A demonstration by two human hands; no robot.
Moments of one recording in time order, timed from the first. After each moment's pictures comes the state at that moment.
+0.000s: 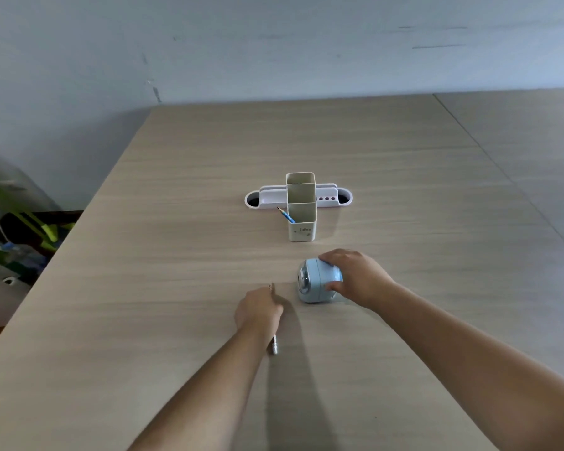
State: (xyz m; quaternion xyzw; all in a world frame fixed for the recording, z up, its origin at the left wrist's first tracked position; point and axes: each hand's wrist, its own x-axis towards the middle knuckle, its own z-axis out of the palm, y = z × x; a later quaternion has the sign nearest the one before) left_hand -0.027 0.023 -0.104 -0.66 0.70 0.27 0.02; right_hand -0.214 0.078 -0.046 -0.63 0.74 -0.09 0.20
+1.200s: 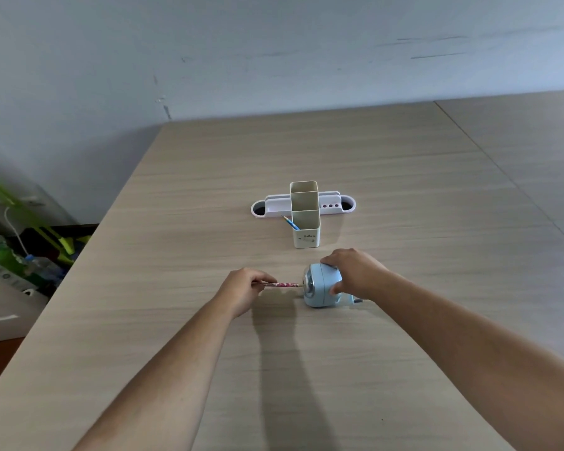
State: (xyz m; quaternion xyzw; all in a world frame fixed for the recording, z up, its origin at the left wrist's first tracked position) left_hand 0.013 -0.021 -0.061 -0.47 0.82 0.32 -0.06; right_hand -0.214 0.062 -0.035 -0.66 0.72 0.00 0.19
